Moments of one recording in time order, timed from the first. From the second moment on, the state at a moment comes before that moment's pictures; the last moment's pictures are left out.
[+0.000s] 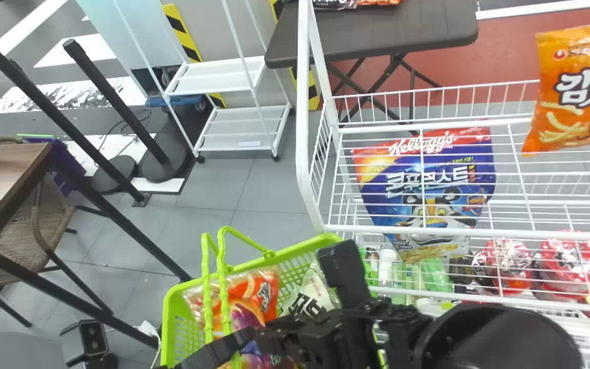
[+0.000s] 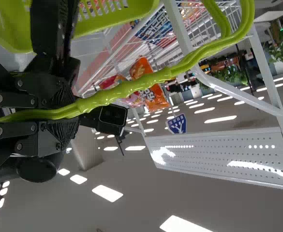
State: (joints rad) left arm 0.62 0.00 0.78 -2.06 0.50 1.21 -1.57; right arm 0.00 -0.04 0.75 -1.71 -0.58 0.83 0.19
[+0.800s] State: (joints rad) left arm 0.62 0.00 0.78 -2.05 0.50 1.21 -1.57; right arm 0.22 -0.13 0.14 -2.09 -0.29 0.68 0.19
